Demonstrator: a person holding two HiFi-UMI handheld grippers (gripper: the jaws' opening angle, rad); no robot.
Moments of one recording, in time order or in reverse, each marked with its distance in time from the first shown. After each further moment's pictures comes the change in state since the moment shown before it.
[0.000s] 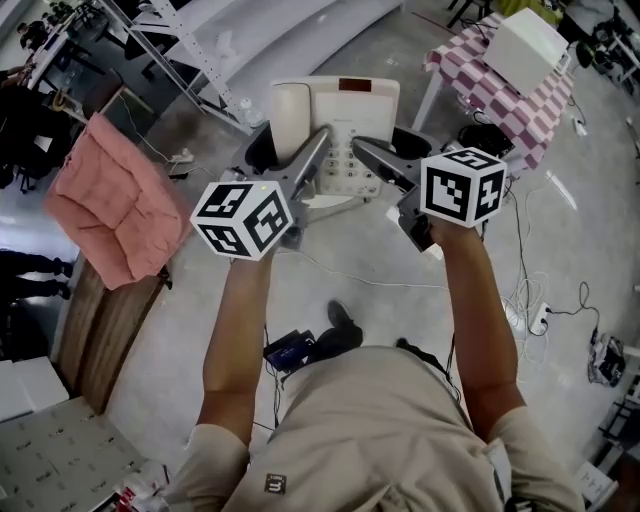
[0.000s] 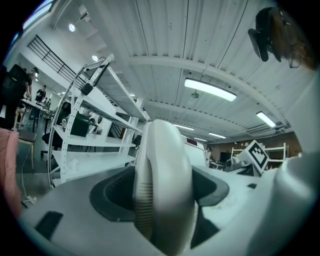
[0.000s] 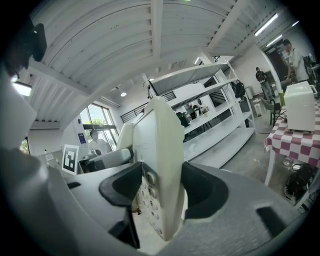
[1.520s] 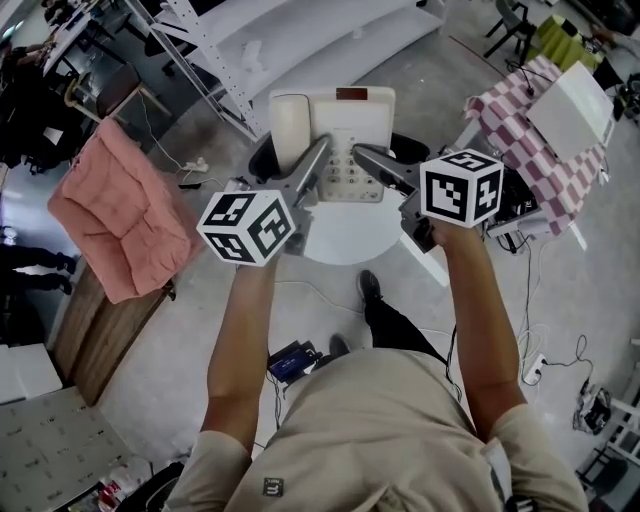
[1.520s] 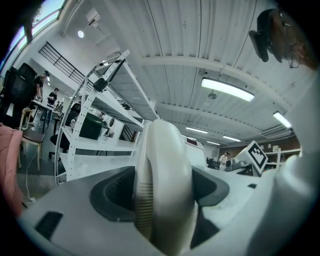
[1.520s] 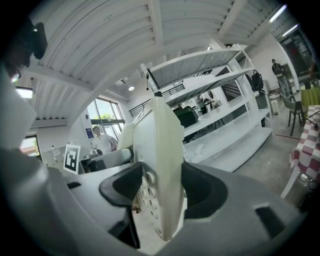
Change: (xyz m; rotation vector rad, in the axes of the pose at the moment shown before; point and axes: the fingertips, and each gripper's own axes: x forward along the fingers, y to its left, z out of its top) left arm 0.108 0.165 0.022 -0.034 -0.040 0.124; right arm 0.176 -0.088 0.067 -0.048 0.079 0.121
